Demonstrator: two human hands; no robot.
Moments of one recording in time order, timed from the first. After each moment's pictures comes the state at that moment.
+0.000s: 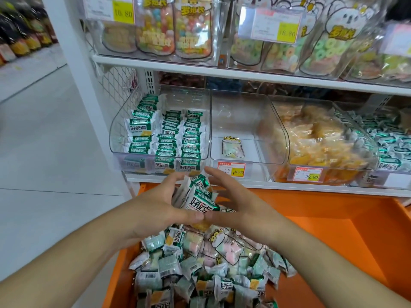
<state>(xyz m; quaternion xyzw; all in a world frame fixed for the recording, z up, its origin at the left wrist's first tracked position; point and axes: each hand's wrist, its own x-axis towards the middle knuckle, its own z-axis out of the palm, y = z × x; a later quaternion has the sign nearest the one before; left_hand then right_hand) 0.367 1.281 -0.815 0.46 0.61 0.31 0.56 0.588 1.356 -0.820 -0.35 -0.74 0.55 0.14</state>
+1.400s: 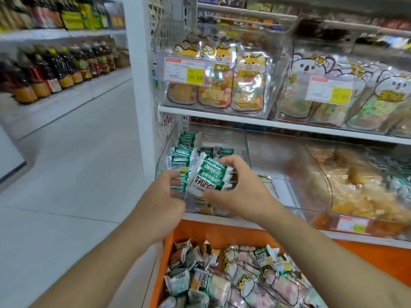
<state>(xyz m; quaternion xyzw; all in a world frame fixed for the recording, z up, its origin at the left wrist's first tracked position) 0.298 1.289 -0.757 0.39 0.73 0.43 0.36 0.461 1.402 -0.762 -0.40 -0.77 0.44 0.24</state>
